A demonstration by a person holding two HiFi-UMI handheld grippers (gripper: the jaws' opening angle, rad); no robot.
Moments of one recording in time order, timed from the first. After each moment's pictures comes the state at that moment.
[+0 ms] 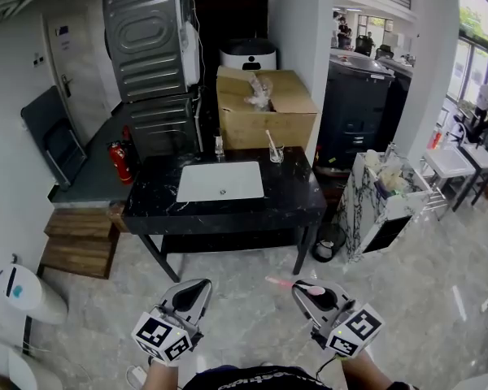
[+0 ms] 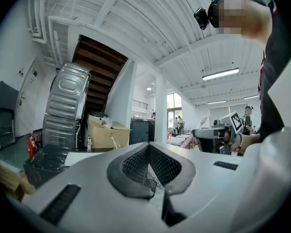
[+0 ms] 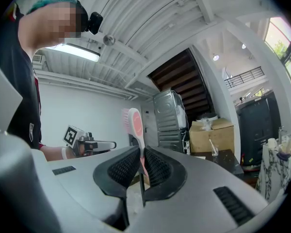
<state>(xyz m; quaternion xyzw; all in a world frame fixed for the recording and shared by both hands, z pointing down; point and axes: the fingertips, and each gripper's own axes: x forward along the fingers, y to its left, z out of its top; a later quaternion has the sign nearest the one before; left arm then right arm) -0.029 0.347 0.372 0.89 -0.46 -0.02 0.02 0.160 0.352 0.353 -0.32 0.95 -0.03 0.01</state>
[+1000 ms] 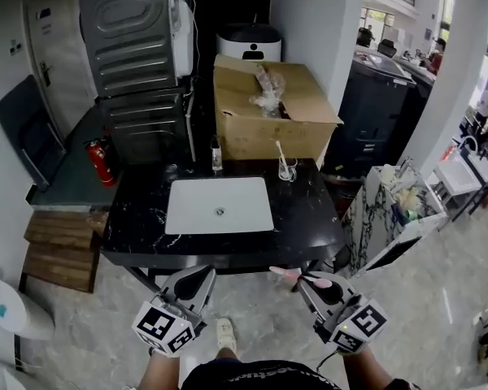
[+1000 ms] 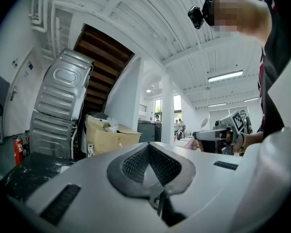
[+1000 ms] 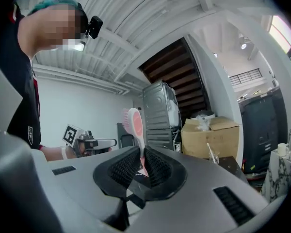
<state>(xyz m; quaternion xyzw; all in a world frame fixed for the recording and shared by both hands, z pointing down) -0.085 0.064 0.385 0.90 -0.44 -0.04 0.01 0.099 0.080 0.367 -0.35 0.94 -0.03 0.00</state>
